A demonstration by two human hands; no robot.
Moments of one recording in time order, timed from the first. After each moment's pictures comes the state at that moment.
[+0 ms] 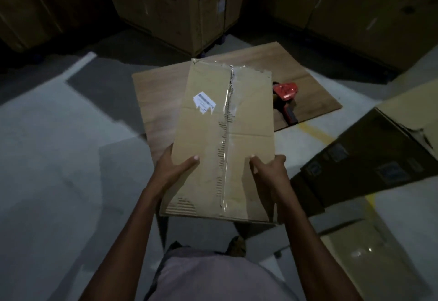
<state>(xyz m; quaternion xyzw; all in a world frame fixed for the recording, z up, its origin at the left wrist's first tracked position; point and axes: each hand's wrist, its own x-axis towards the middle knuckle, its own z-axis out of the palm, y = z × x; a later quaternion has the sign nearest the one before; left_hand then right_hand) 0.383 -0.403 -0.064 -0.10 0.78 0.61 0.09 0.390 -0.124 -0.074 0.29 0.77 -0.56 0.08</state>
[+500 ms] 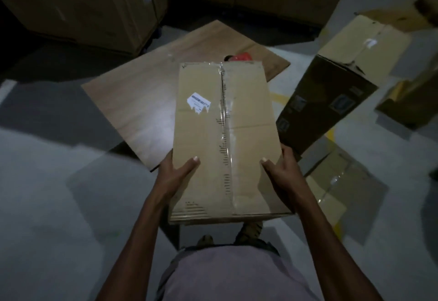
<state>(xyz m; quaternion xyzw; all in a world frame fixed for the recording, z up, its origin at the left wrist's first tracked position) 0.425 -0.436 -0.079 0.03 0.74 0.65 0.18 0.541 -0.159 -0.077 0.33 0.74 -0.58 -0.07</state>
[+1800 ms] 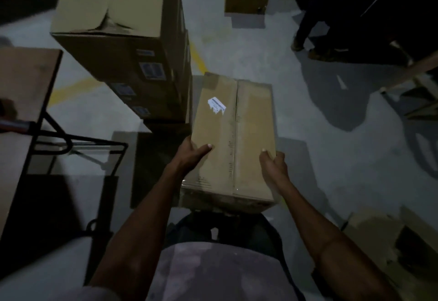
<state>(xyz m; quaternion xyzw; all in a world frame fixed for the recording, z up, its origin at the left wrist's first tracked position) 0.516 0.137 -0.227 0.24 0.67 0.38 0.59 0.788 0.200 -0.234 0.74 0.45 -0.48 -0.13</state>
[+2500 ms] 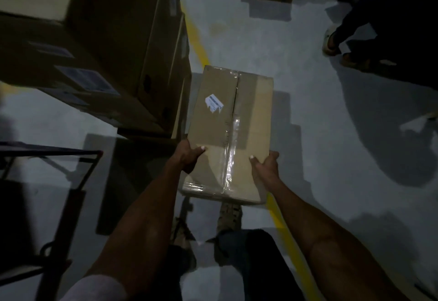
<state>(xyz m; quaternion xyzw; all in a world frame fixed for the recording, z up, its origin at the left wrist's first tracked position) 0.487 0.353 -0.456 0.21 0.76 0.33 0.51 0.736 0.430 -0.467 0.70 0.50 -0.51 -0.08</state>
